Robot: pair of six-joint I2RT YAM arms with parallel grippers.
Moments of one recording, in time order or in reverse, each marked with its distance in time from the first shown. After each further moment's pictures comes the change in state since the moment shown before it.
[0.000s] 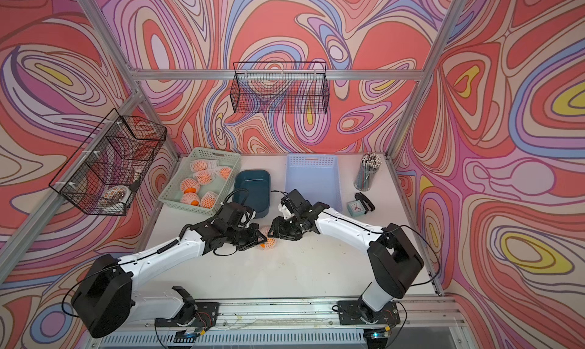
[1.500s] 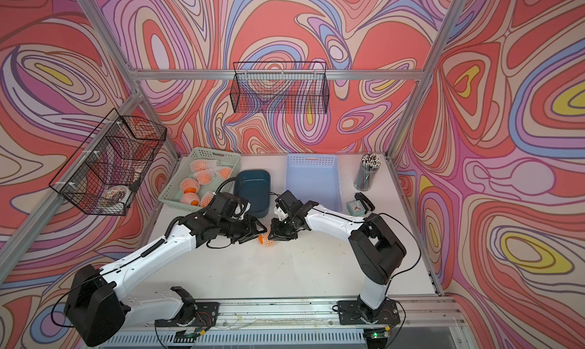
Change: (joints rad) left arm 0.039 -0.075 0.128 -0.218 -0.011 0.001; right arm 0.007 0.147 0.061 0.012 -0.019 -0.018
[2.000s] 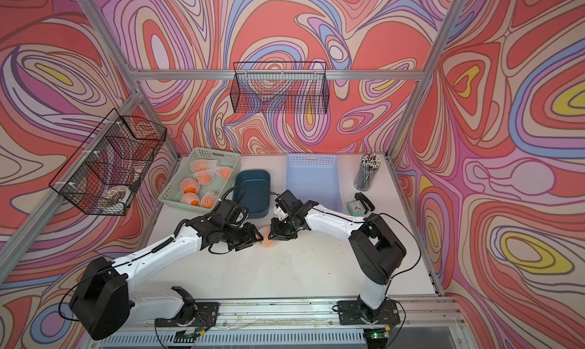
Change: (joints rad) left arm 0.001 0.047 -0.087 0.025 -0.067 0.024; right arm 0.000 0.000 0.003 -0.001 -0.001 0.000
